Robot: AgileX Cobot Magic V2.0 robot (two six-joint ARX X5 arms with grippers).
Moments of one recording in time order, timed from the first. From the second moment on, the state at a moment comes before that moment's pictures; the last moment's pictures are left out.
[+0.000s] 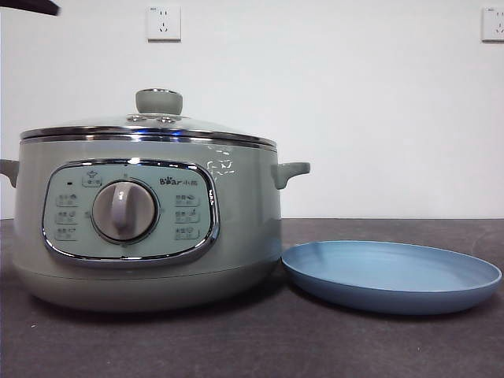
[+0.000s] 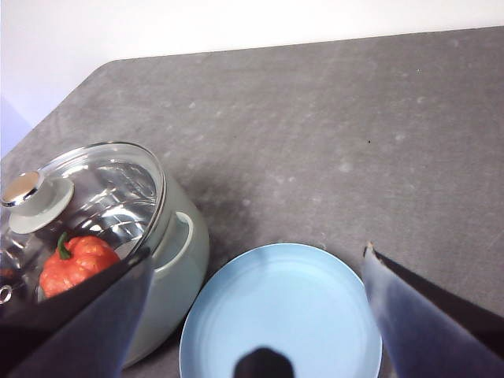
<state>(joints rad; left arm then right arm) -0.19 0.91 0.94 -0.40 0.51 -0.19 0.07 0.78 0.85 -0.50 -0.42 0.08</state>
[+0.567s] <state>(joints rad) -0.48 1.32 1.15 -0.50 0.14 -0.04 0.07 0.78 0.85 -0.51 -0.42 0.08</state>
